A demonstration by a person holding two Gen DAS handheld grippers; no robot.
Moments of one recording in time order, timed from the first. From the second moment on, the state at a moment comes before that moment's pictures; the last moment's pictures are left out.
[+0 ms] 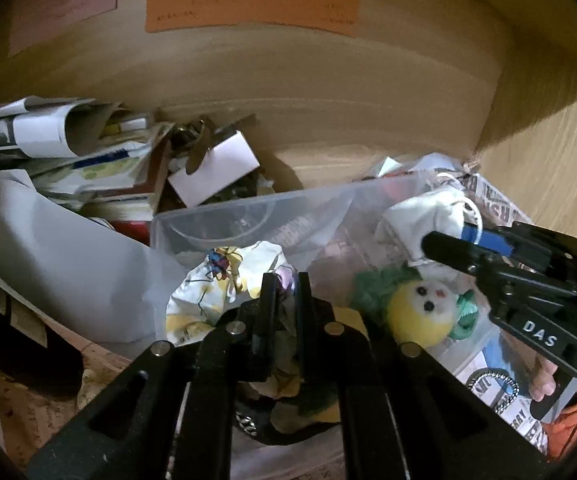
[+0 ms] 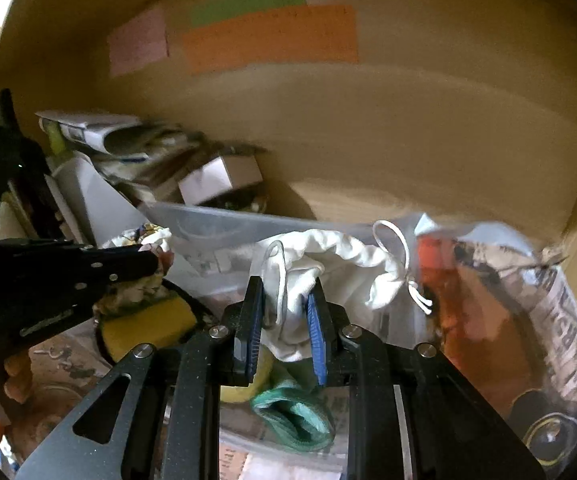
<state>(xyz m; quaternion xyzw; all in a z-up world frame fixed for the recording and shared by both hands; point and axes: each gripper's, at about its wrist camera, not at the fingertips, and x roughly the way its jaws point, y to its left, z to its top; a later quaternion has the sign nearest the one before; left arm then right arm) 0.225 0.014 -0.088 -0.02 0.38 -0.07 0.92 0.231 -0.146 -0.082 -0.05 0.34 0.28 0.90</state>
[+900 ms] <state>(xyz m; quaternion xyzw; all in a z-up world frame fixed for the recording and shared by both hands) 0.144 0.005 -0.030 0.00 0.28 -0.07 0.96 0.165 -0.174 -0.022 -0.07 0.26 0.28 0.92</state>
